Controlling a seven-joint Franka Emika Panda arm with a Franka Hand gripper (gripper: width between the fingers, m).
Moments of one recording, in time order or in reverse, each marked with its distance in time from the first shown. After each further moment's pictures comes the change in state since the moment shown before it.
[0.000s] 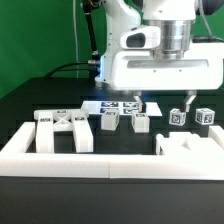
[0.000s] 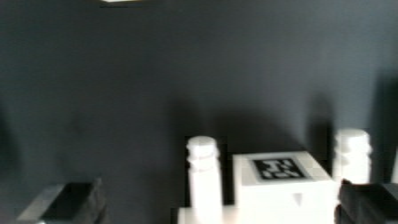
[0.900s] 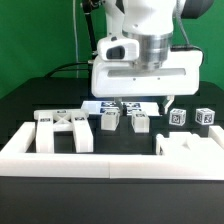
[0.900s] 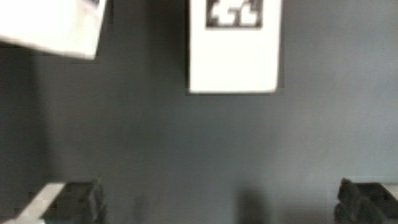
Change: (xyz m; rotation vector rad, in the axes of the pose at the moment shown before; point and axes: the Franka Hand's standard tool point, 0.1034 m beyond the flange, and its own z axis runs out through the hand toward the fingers) arm -0.029 0.016 0.012 0.012 -0.223 -0.024
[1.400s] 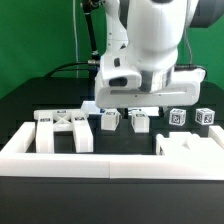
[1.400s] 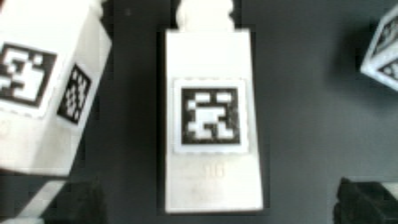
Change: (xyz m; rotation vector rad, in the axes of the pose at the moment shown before) arm -0.023 -0.004 0.021 0.024 -0.323 0.017
